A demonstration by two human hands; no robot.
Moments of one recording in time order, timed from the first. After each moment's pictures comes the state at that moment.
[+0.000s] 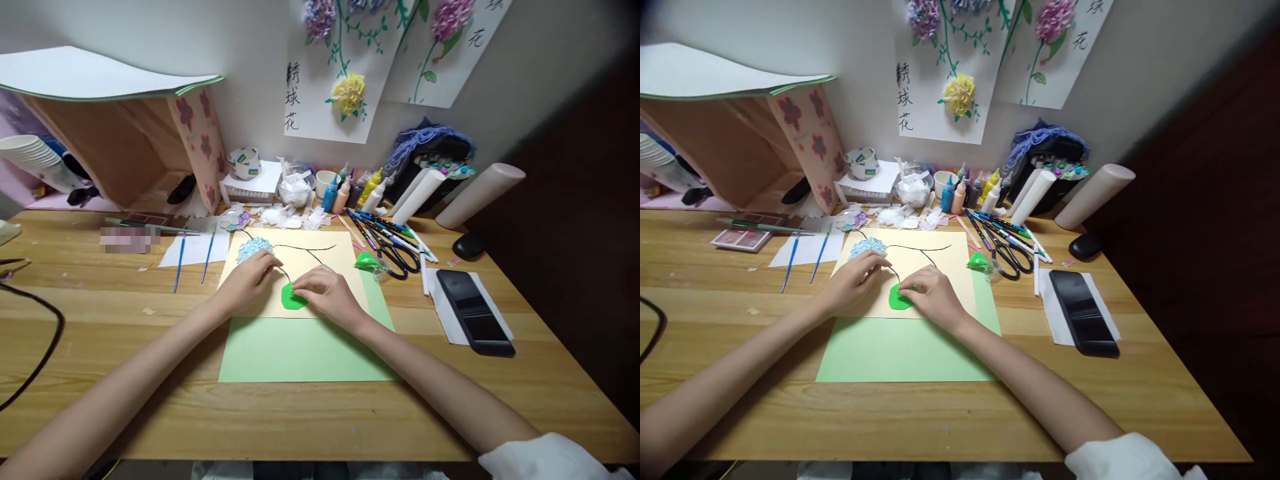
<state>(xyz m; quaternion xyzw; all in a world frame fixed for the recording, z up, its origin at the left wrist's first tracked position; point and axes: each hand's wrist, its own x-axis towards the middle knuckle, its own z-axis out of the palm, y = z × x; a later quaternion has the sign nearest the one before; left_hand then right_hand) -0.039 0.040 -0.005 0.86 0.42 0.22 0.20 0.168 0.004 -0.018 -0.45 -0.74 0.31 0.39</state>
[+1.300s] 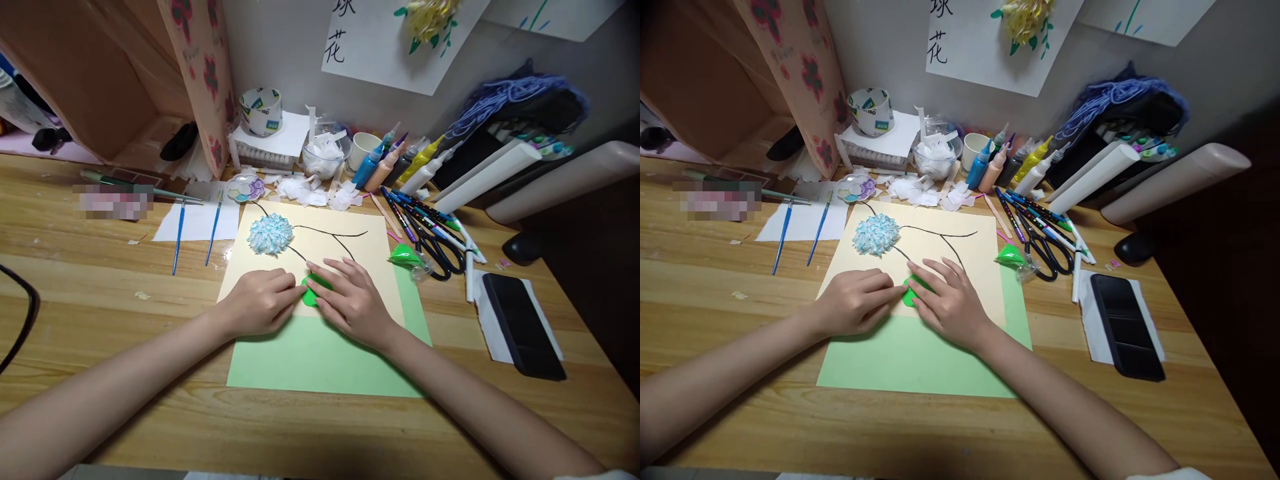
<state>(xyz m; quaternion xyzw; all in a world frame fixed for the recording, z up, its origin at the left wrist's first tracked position) -0.049 0.016 -0.025 0.94 0.26 0.21 0.01 0.169 -0.001 -0.029 -0.37 -0.90 0.00 0.25</state>
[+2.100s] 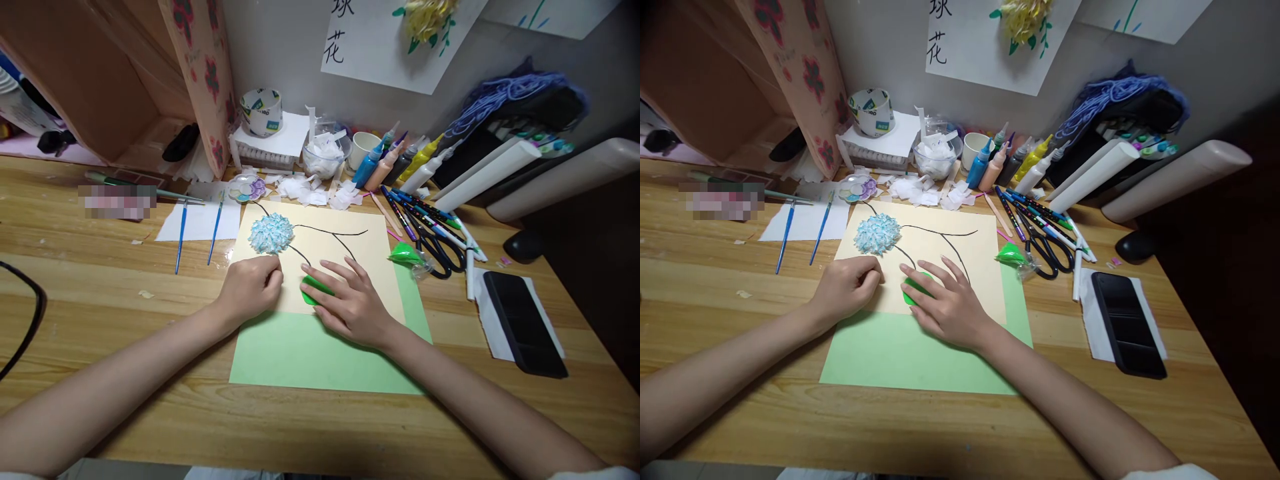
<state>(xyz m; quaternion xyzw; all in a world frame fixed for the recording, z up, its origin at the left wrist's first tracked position) -0.050 0.021 -0.024 0.81 0.52 0.24 0.14 0.167 -0.004 -0.028 -0.34 -0.92 0.01 0.21</state>
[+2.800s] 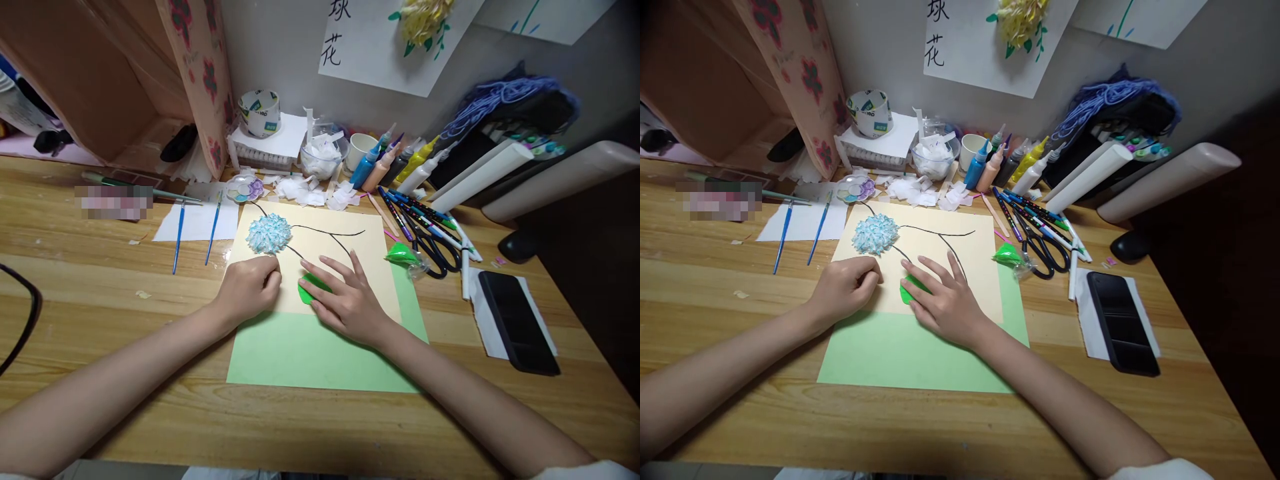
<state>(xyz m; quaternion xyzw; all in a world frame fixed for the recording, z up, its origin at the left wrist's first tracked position) -0.051 0.020 -0.024 0.81 0.51 0.23 0.14 0.167 -0.004 -0.029 -0.36 -0.91 0.00 0.21</state>
